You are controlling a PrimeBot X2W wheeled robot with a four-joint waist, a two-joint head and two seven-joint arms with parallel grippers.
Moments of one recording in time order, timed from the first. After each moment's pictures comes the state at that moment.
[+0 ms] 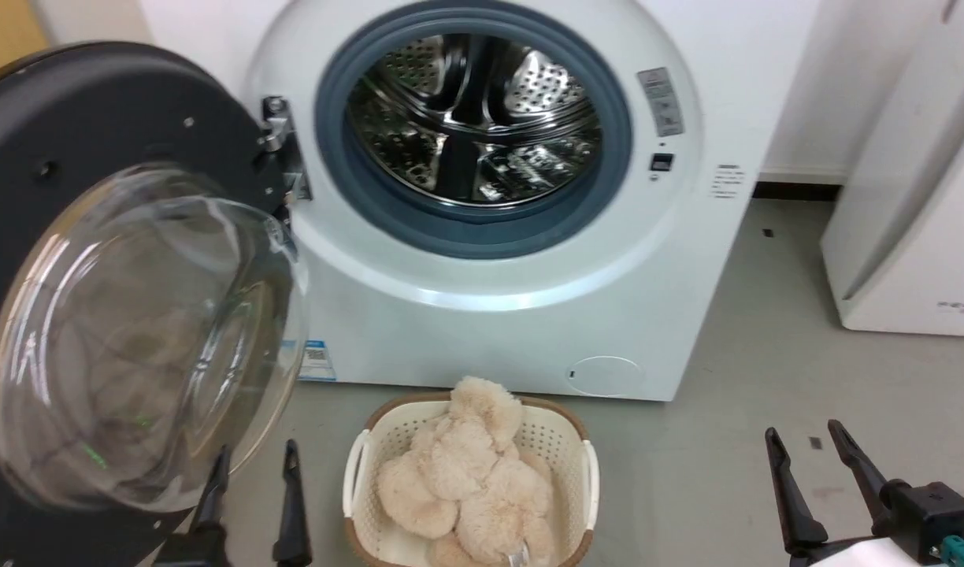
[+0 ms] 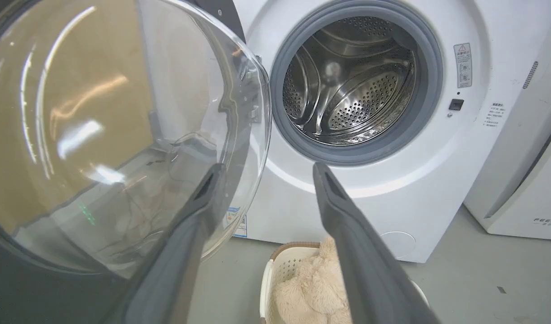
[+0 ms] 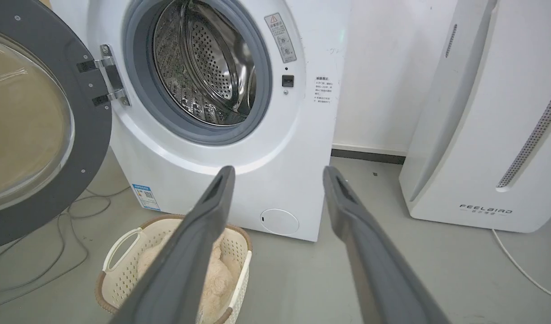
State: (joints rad) left arm 0.15 0.08 -0.04 0.01 -0.13 0.09 -0.26; right arm 0.12 -0.05 -0.07 -0.03 0.07 0.13 -0.08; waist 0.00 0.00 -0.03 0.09
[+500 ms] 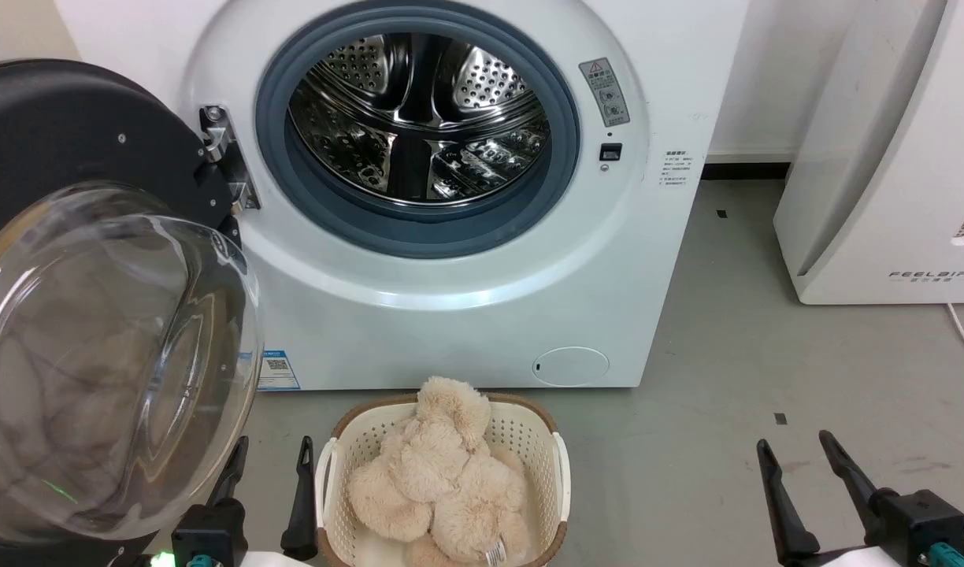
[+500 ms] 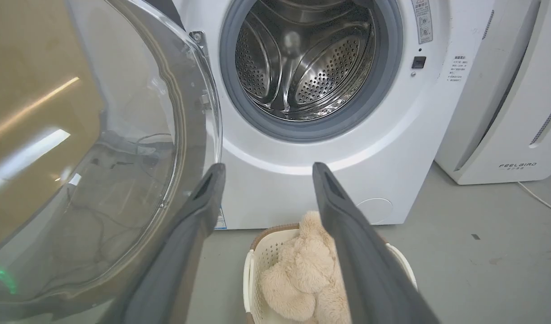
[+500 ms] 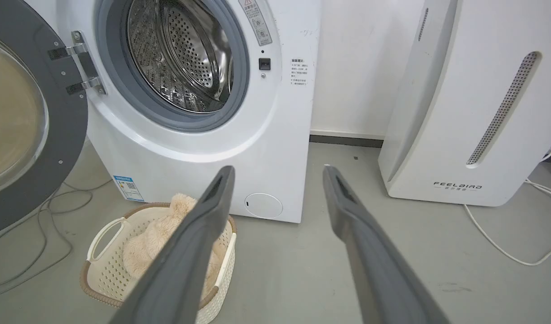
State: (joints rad) left arm 0.08 0.12 -0.07 0.10 -0.11 0.07 -0.20; right arm 0.13 -0.05 -0.05 -0.03 0.05 0.13 -0.07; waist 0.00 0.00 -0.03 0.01
